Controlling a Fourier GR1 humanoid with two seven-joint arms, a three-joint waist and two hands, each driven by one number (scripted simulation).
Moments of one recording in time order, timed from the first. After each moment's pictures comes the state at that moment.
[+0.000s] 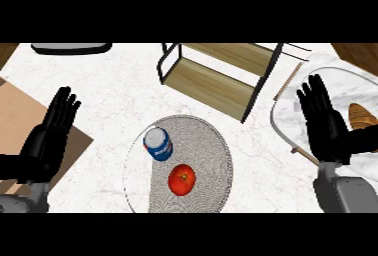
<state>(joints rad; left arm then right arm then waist) -0.08 0.52 -0.23 -1.59 0.42 0.31 -0.12 -0.19 -0.21 0.02 -1.53 -0.27 -0.20 0.02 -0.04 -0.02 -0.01</state>
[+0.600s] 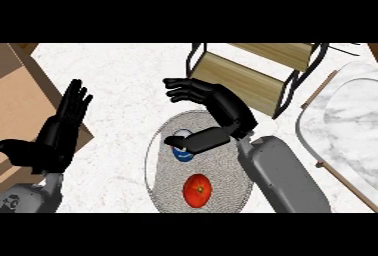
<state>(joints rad) -0.16 0.48 -0.27 -1.59 0.37 0.38 -0.03 -0.59 -0.05 0.36 -1.38 -0.31 0.08 0.14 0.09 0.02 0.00</state>
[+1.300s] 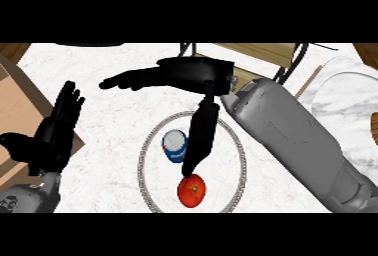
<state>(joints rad) -0.15 0.47 -0.25 -1.59 0.34 0.44 0.04 -1.06 -0.18 0.44 -1.25 -0.33 0.63 0.24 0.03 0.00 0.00</state>
